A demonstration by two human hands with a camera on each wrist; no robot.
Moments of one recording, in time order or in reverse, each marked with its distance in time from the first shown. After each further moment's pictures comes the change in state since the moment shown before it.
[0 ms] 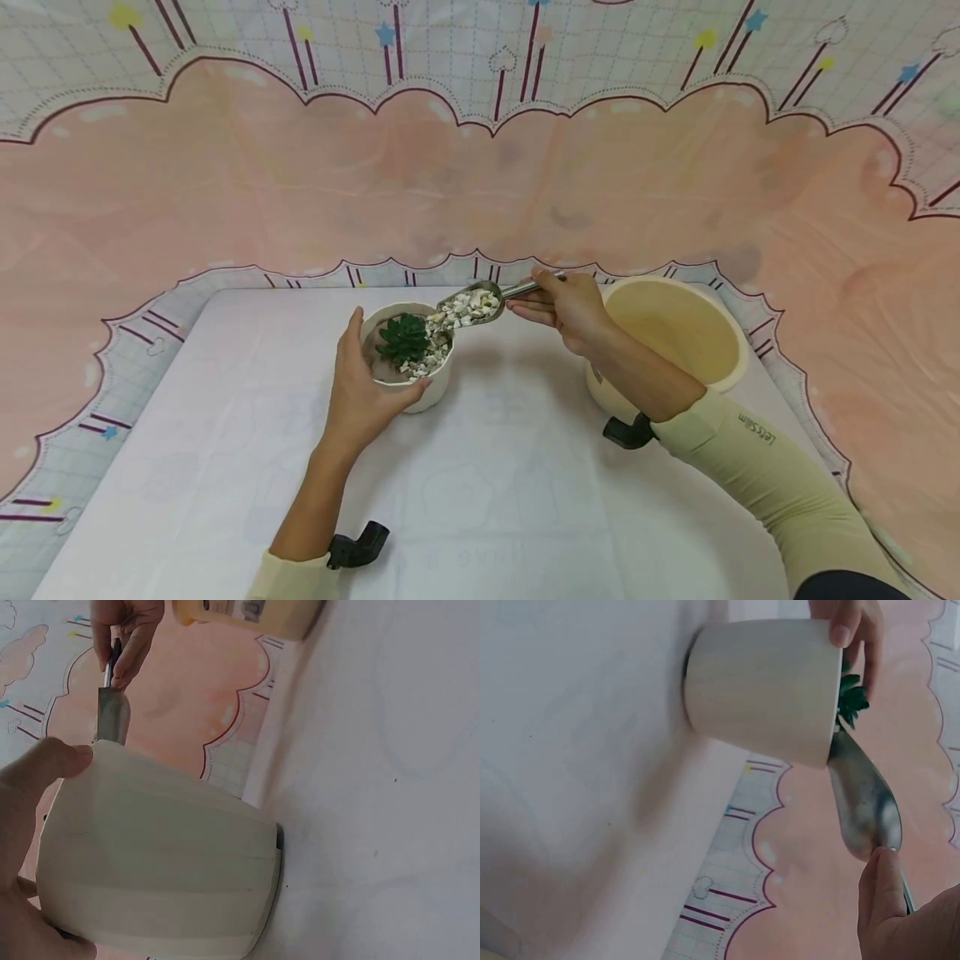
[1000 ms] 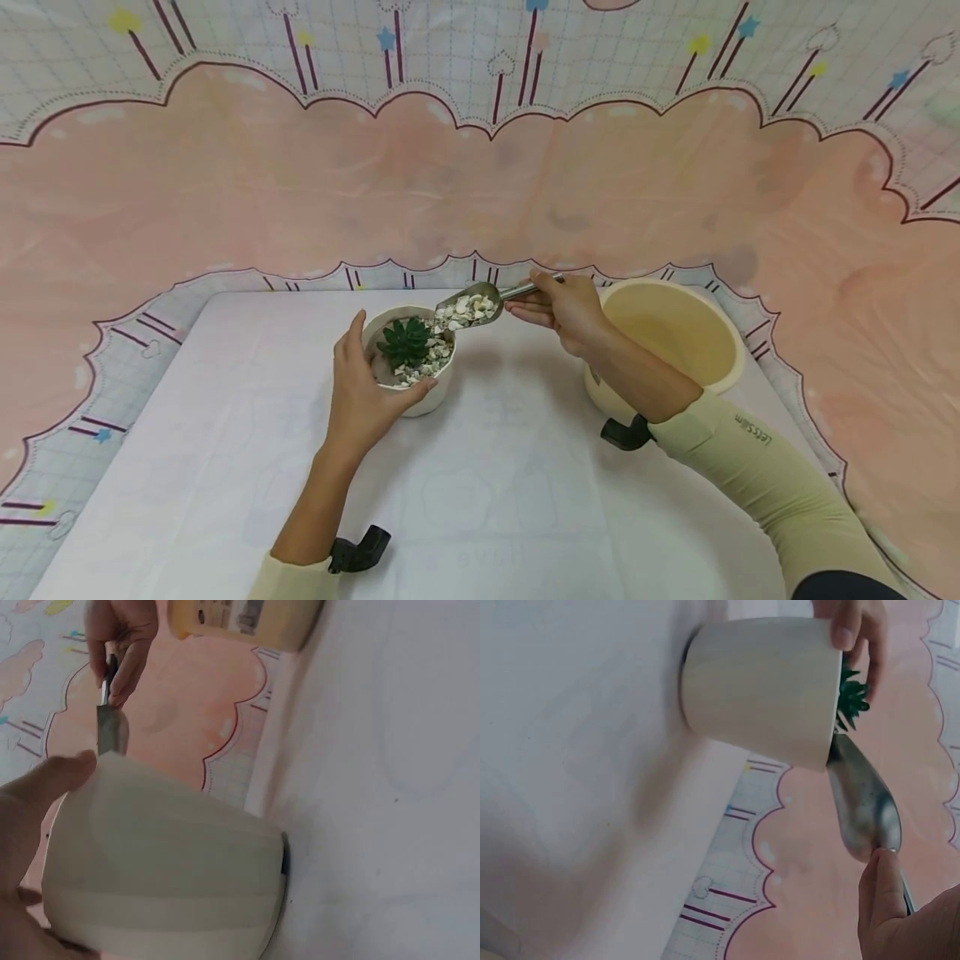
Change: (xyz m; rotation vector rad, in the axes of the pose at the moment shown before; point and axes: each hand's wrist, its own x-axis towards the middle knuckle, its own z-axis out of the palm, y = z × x) left_hand -0.004 0.006 0.002 0.039 -0.018 -0.055; right_hand -0.001 0.001 0.000 -0.003 0.014 -0.011
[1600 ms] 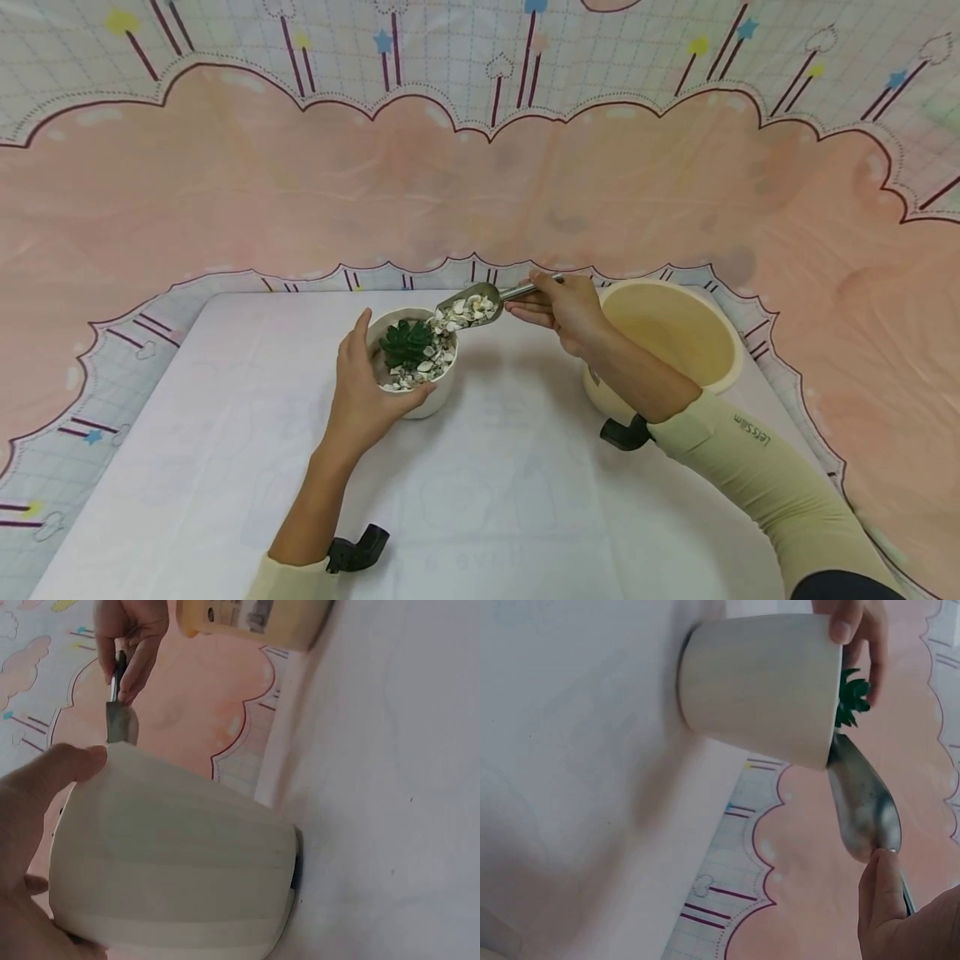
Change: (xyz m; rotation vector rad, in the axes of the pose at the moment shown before) left_hand 0.006 -0.003 -0.001 0.002 -0.046 0.033; right_hand 0.003 0.000 0.000 0.005 -0.002 -0.011
